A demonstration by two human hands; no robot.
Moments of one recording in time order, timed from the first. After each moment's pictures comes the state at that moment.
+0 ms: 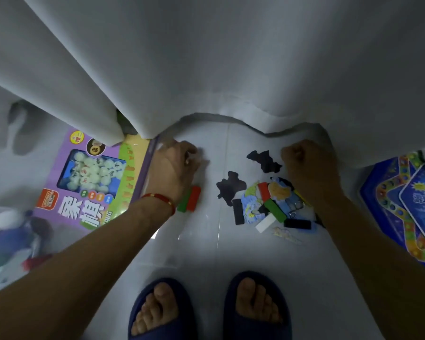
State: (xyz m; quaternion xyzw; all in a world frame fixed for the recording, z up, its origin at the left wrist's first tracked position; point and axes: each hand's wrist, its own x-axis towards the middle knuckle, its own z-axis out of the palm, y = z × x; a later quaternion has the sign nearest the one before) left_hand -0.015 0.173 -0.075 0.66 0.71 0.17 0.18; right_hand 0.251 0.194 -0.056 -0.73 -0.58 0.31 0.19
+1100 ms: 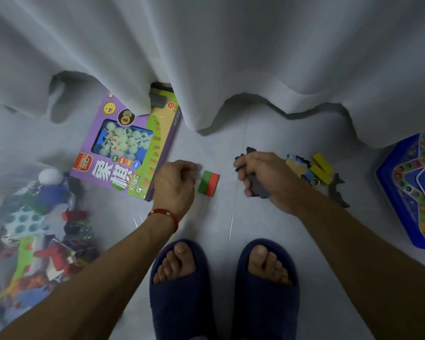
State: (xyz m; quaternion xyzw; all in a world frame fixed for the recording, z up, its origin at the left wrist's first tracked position) left_hand -0.024 0.076 -0.063 0.48 0.80 0.22 0.29; right_hand 0.169 0.136 -0.042 -0.57 -0.38 0.71 0.16
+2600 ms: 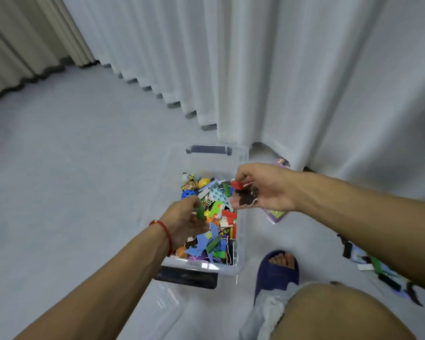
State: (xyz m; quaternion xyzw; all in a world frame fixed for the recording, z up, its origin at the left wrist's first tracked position) left_hand -0.187 -0.212 0.215 -0.04 0.72 0.51 0.48; right_hand -0.066 -0.051 0.285 -0.38 -0.47 0.79 -0.07
